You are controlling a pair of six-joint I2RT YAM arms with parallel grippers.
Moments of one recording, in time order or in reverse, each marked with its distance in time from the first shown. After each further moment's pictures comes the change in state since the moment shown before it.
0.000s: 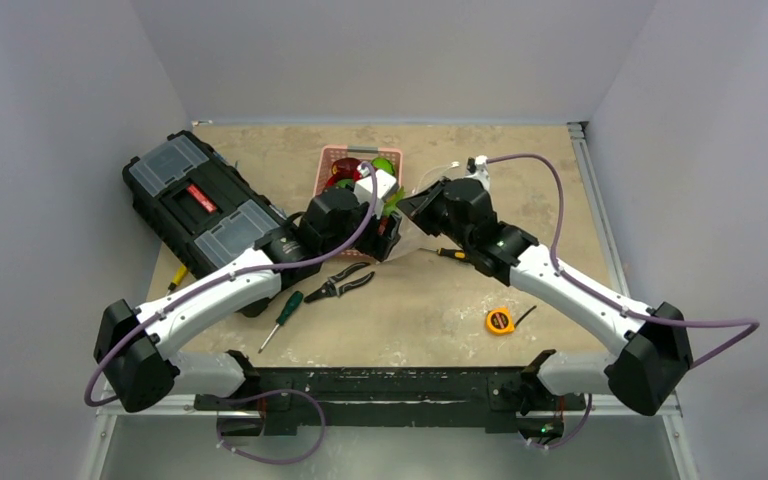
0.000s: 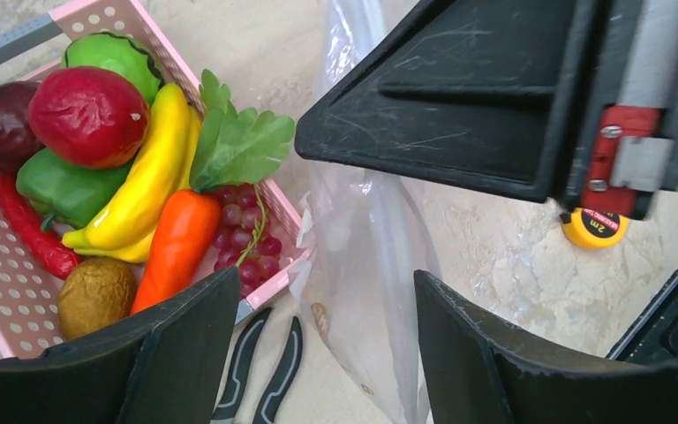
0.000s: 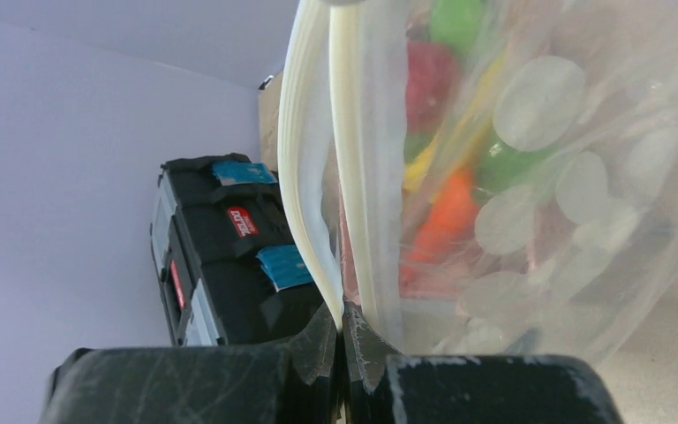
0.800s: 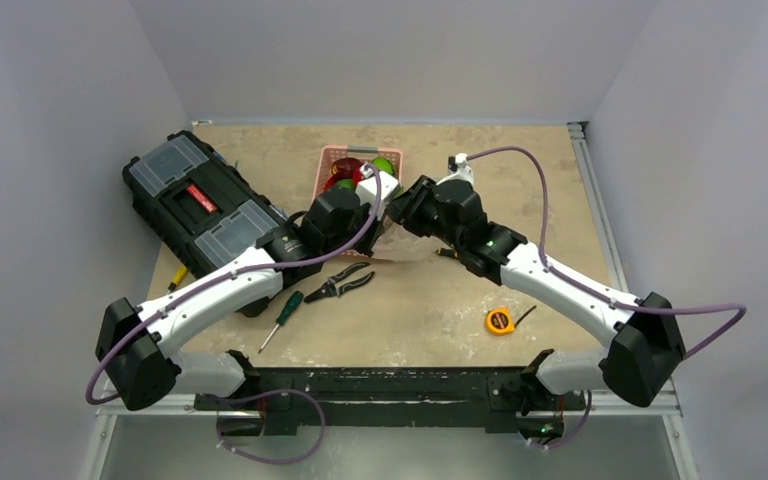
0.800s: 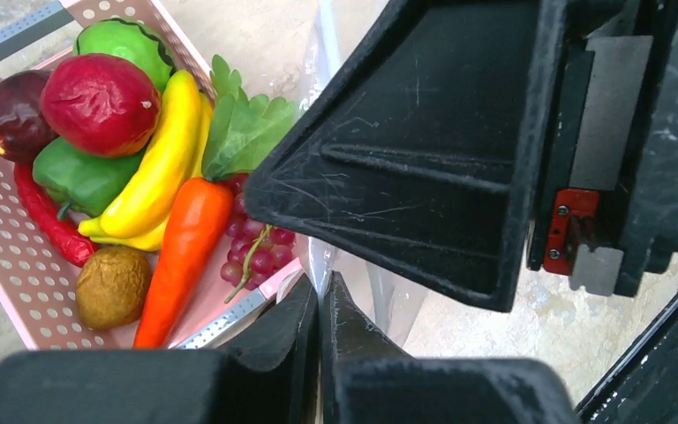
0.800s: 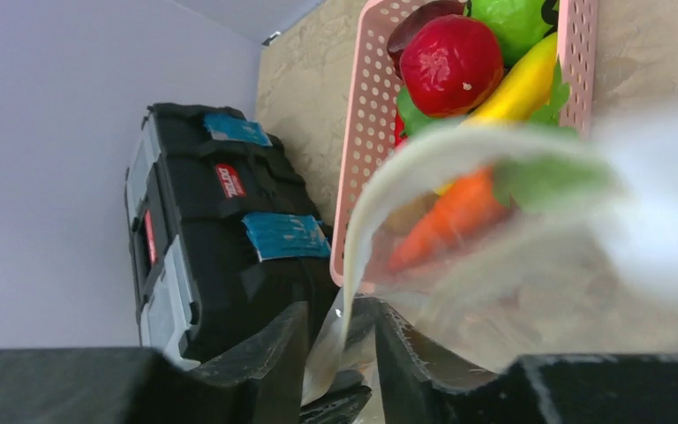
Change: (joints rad) left arm -0.006 0.021 0.016 -0.035 -0.028 0.021; right arm 0.035 0.040 0.001 0.074 -0.042 -0.104
